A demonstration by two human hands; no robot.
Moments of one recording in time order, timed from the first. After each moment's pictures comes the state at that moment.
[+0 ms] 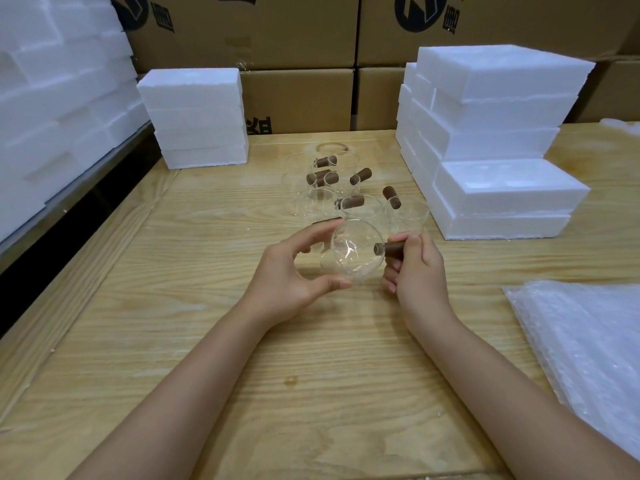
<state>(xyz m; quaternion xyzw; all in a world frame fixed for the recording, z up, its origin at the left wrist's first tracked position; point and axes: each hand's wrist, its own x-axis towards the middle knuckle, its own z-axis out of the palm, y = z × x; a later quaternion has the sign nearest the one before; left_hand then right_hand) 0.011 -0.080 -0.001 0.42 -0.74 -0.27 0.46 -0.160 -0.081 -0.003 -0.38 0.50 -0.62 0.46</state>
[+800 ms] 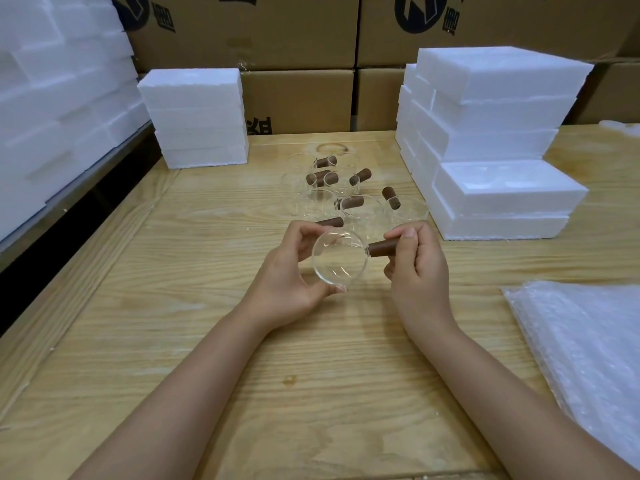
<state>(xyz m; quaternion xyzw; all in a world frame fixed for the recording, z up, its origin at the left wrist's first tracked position) 0.011 -0.084 -0.013 0.43 -0.72 -0.28 0.46 -0.159 -0.068 0.000 -0.55 0.49 -0.62 0.27</state>
